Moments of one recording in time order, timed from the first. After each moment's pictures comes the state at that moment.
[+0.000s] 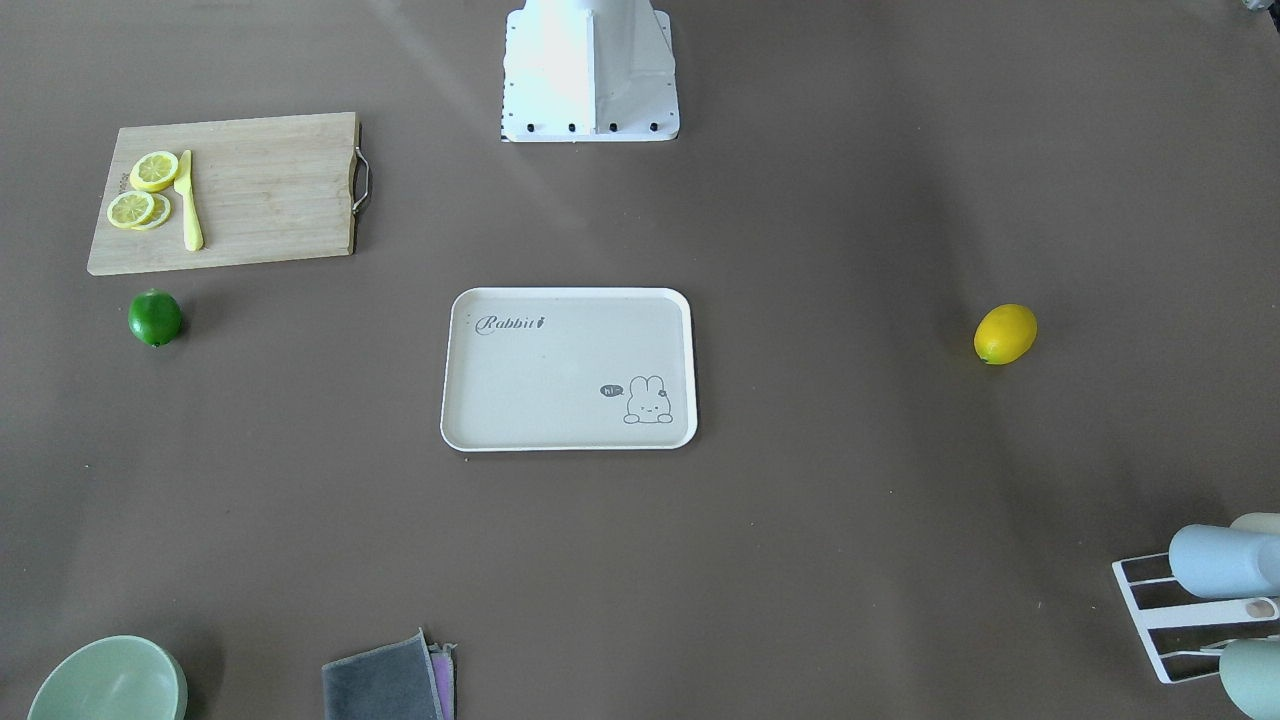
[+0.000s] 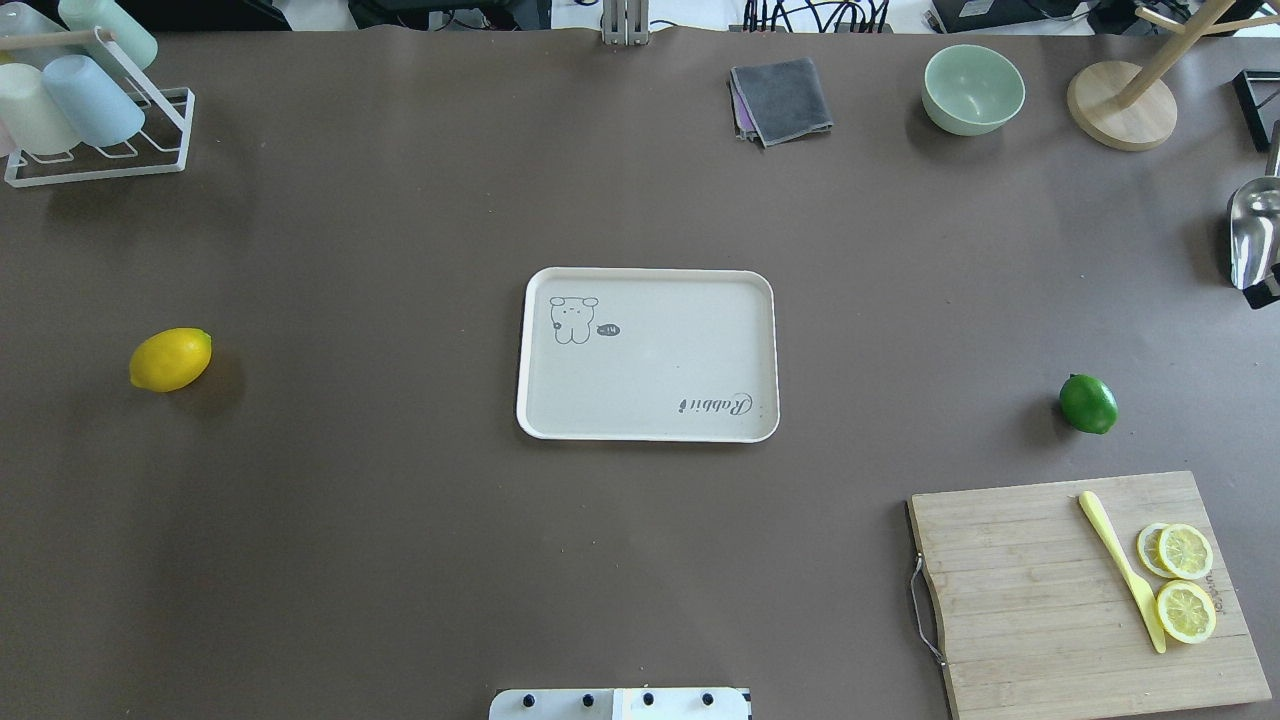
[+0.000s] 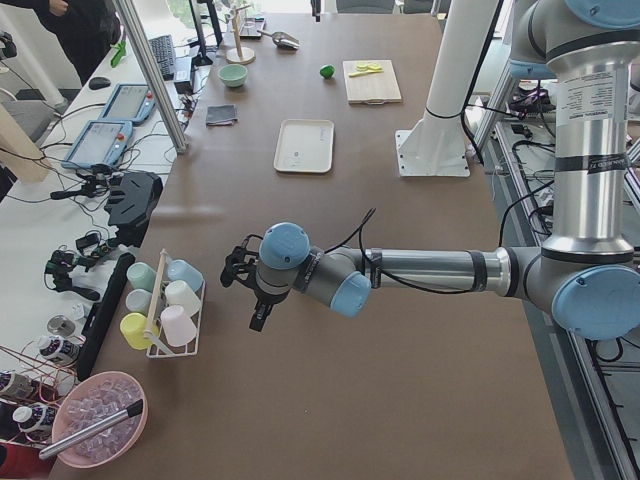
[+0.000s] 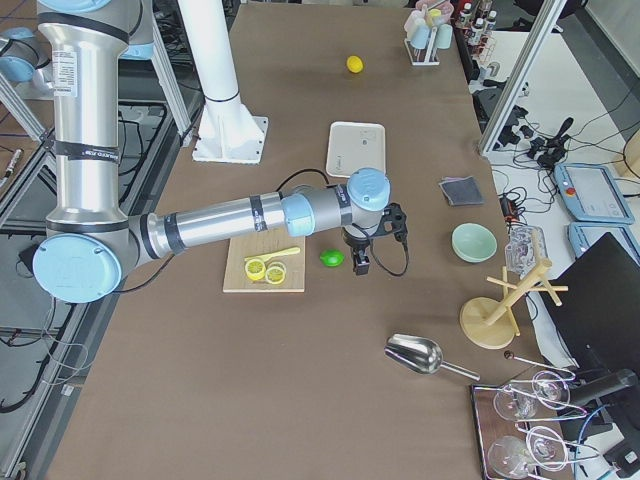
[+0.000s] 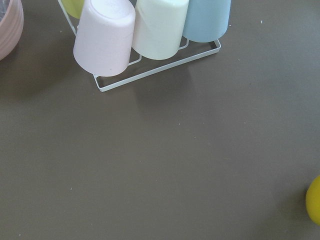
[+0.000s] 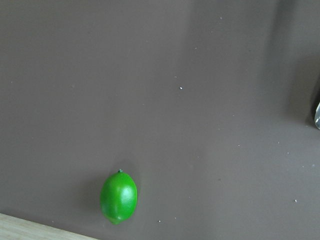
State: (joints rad) left arm -1.50 -1.50 -1.61 -2.09 -2.39 -0.17; right arm 1.33 -1.62 1.85 -1.50 2.47 0.16
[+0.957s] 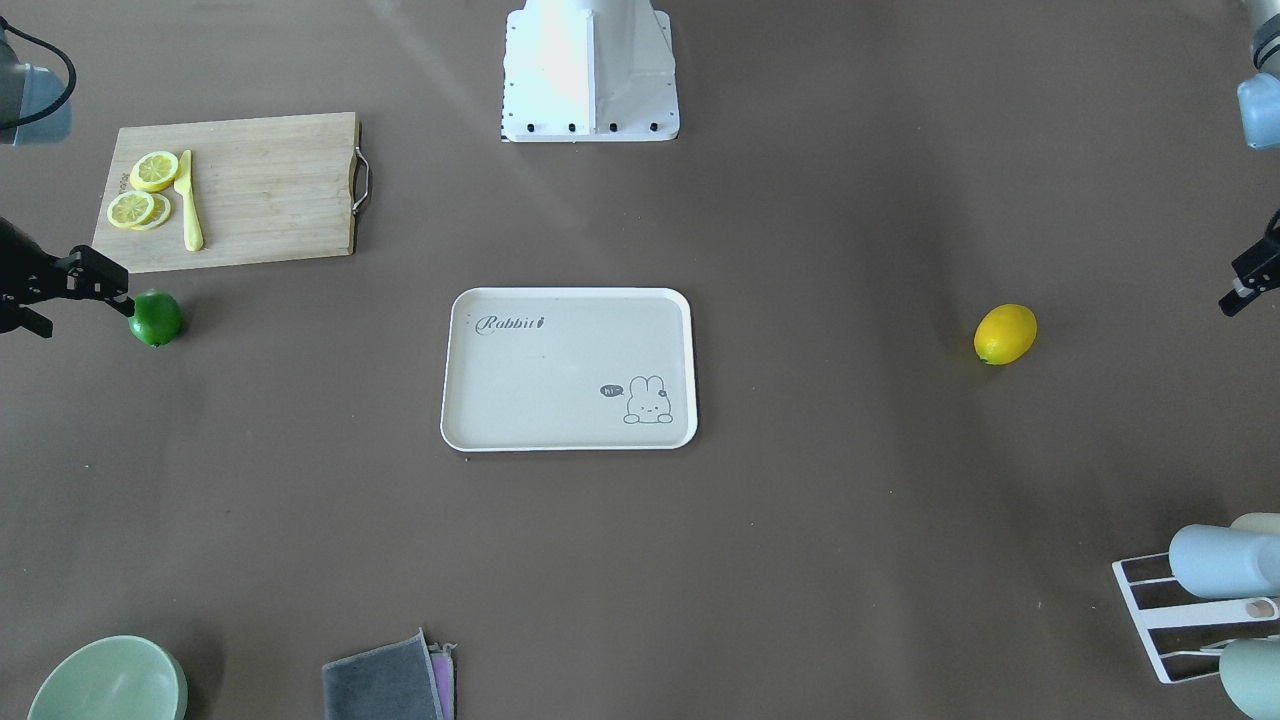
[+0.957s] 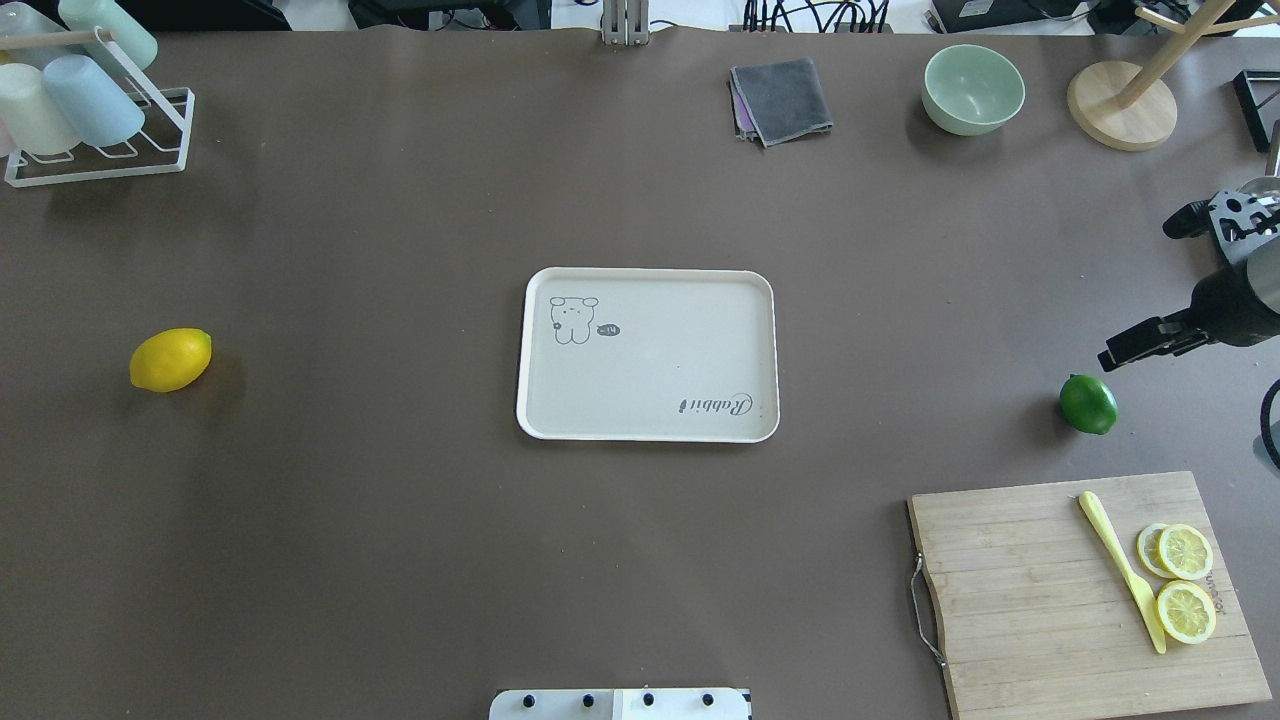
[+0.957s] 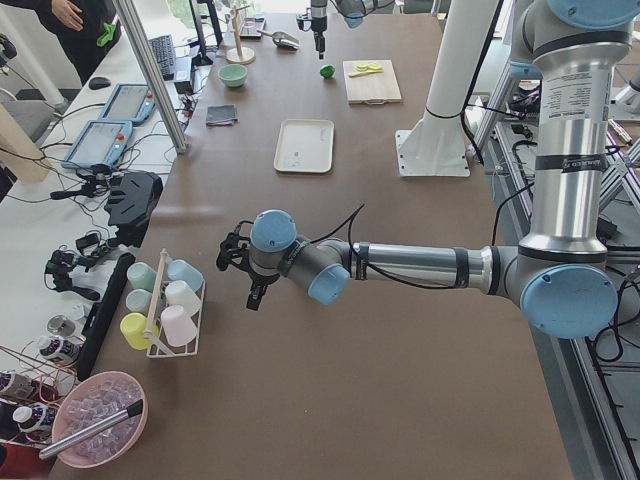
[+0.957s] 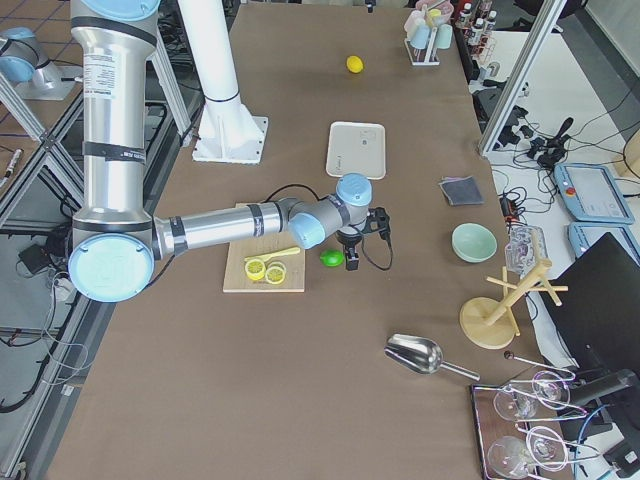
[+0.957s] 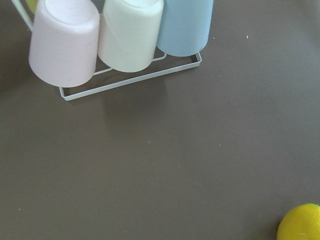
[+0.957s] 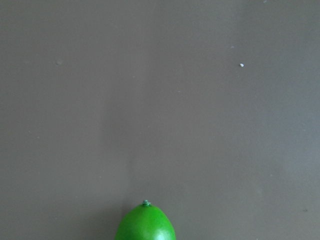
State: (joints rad) left arm -1.39 -1.56 -1.60 -2.16 -2.39 -0.34; right arm 1.02 -1.63 1.74 -1.15 2.27 0.51
